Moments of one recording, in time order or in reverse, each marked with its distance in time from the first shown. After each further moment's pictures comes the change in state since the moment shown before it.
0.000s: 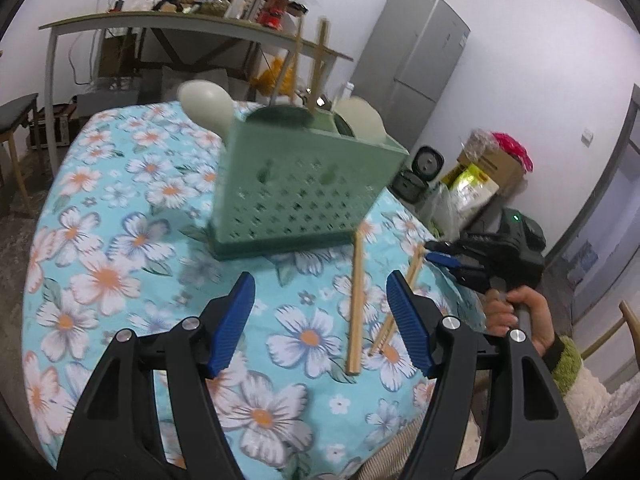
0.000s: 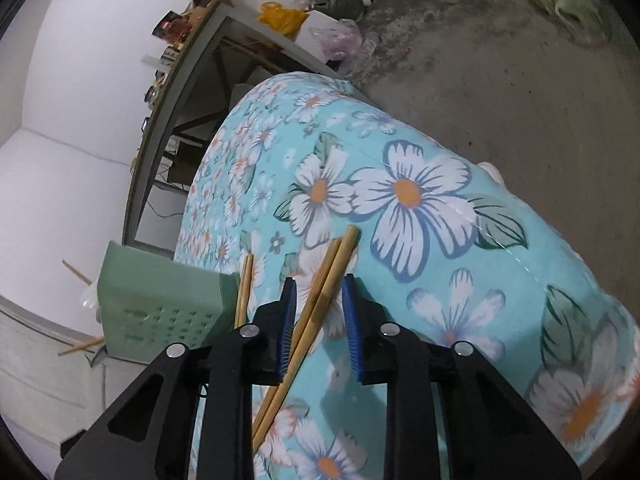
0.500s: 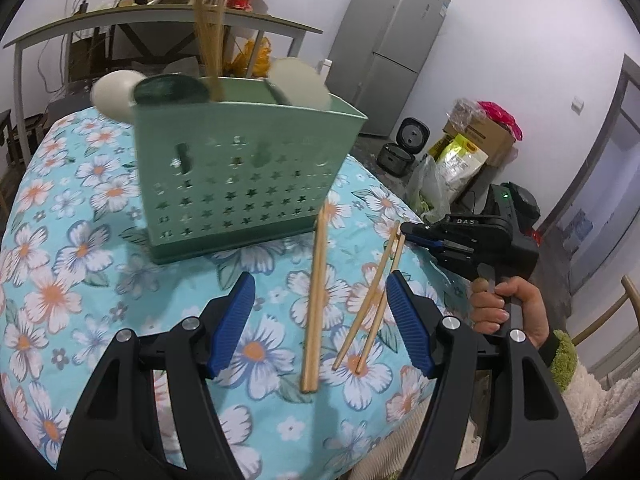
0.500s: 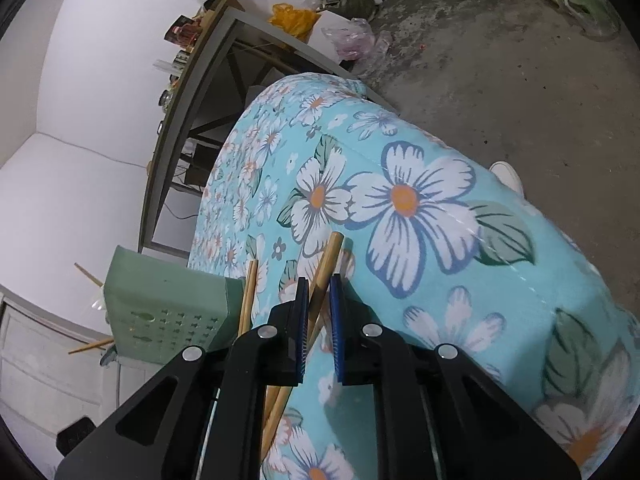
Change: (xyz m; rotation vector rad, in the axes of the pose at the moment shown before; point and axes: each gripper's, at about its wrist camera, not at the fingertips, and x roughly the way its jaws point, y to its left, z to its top) left arm 0.044 -0.042 0.006 0.083 0.078 -0.029; right arm -0.002 -0.014 0.002 -0.015 -0.003 0.073
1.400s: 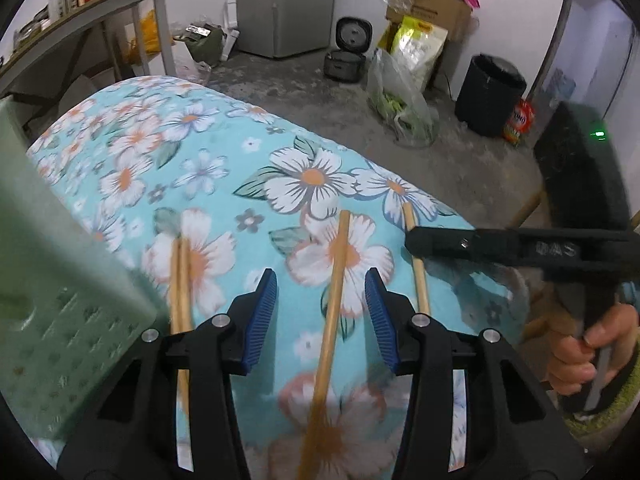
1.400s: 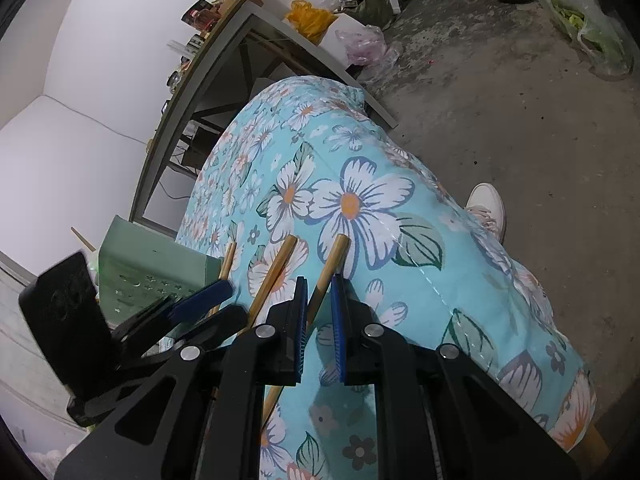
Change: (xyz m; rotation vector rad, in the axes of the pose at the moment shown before) left arm 0.199 -0.097 0.048 0.395 0.318 -0.024; right arm -0.030 -0.020 -0.001 -0.120 0.008 -0.039
